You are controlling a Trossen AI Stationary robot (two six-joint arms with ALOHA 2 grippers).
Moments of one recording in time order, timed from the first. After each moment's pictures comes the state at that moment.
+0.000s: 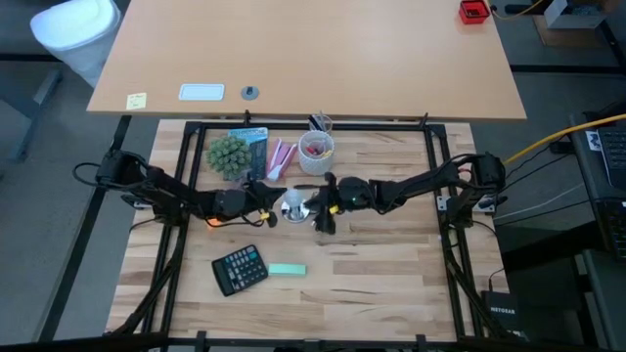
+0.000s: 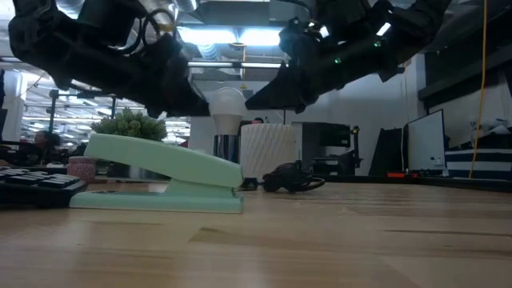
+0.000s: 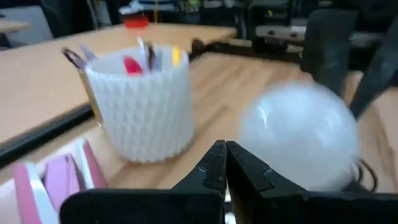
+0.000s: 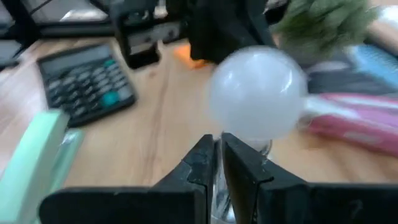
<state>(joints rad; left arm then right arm) -0.10 1.47 0.34 0.90 -0.60 -0.13 -0.02 1.72 0.84 0.52 0.01 0.02</state>
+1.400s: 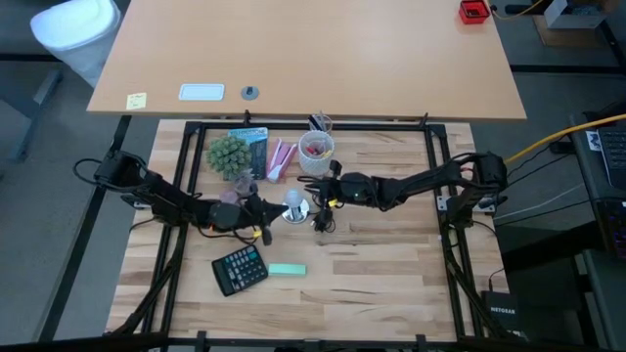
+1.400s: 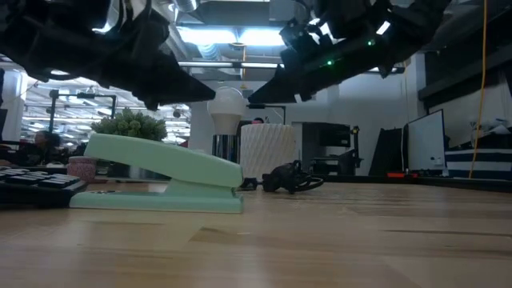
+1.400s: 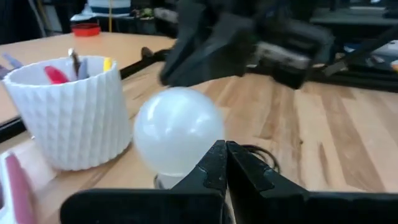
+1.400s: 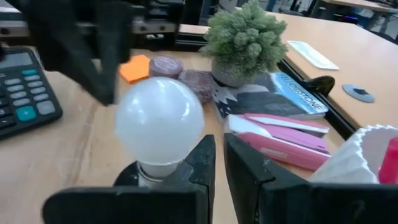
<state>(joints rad) -0.26 1.47 0.34 0.94 -0.61 -0.15 -0.03 1.71 0.83 0.56 0.22 -0.11</state>
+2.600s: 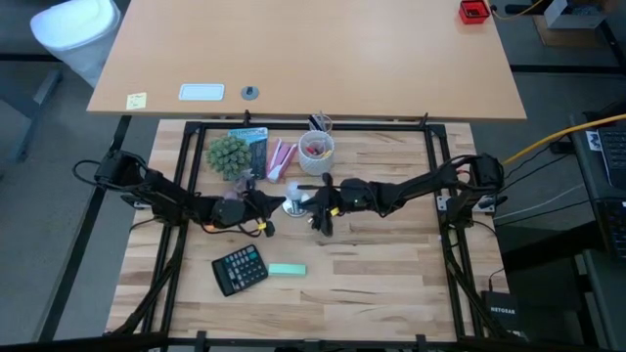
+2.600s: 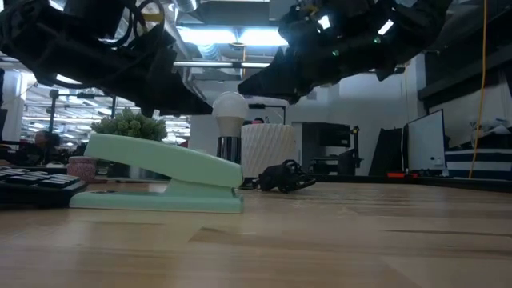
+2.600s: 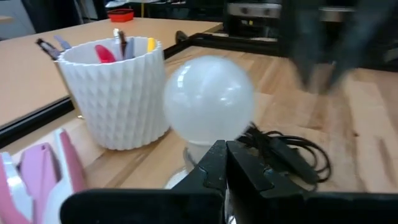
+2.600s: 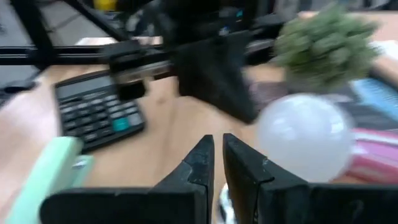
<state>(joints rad) -0.19 1.47 0.34 0.85 -0.66 -0.18 0.01 1.74 0.83 0.63 -0.01 0.01</state>
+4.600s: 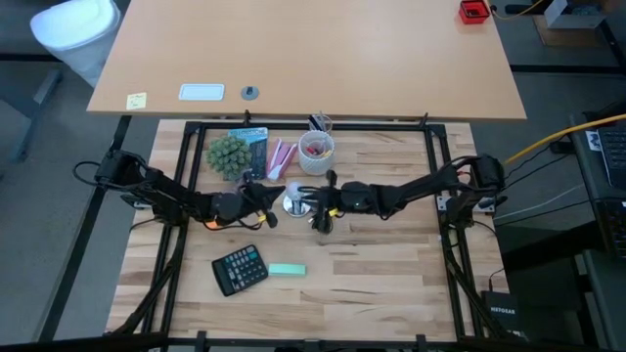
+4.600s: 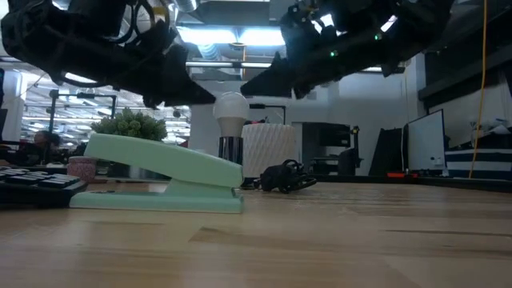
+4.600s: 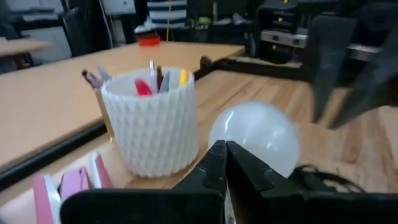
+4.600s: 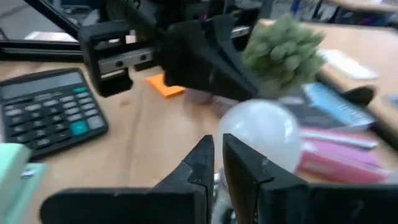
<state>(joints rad) -0.14 1.47 0.34 0.96 -0.72 -0.09 0.05 1.74 0.83 0.63 0.17 -0.04</state>
